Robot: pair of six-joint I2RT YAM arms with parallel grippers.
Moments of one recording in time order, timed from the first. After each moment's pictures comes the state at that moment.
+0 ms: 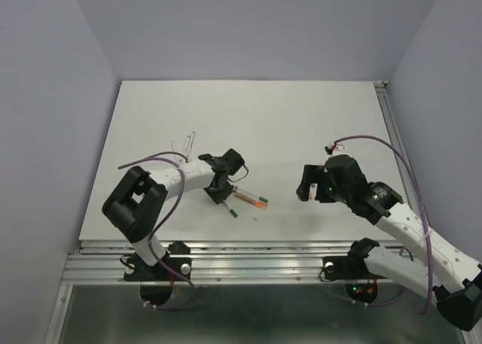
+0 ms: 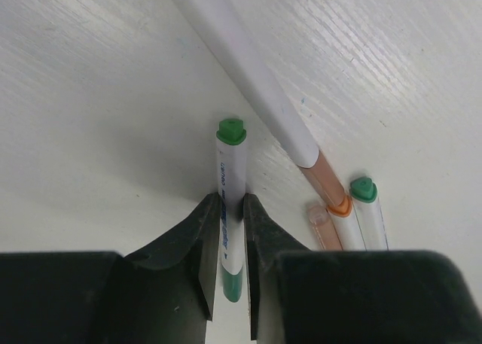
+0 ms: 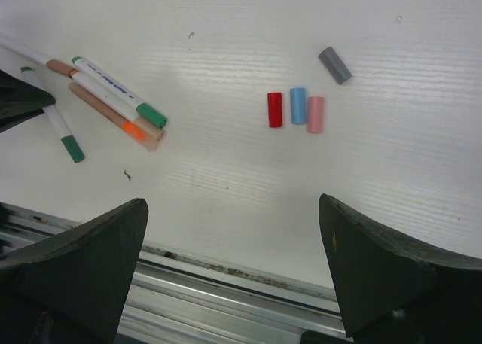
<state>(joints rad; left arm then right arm) -0.75 1.66 0.97 -0.75 -0.27 -1.43 0.63 0.84 0.77 -0.71 0.17 0.58</state>
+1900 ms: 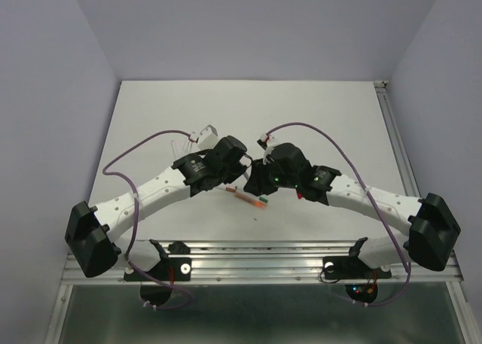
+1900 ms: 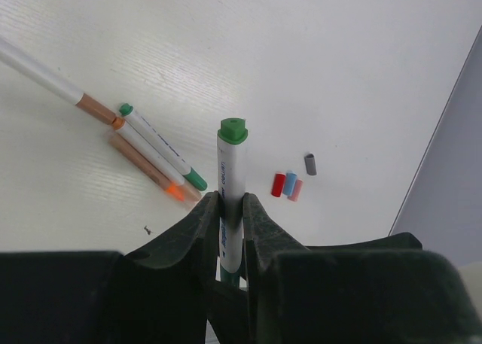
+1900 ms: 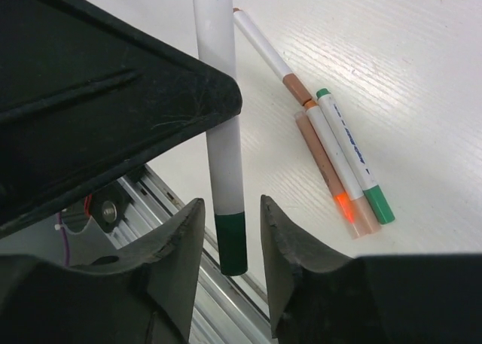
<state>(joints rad) -0.90 1.31 1.11 -0.67 -0.39 -1.35 0.88 1.34 0.93 -0.18 -0.15 0.55</state>
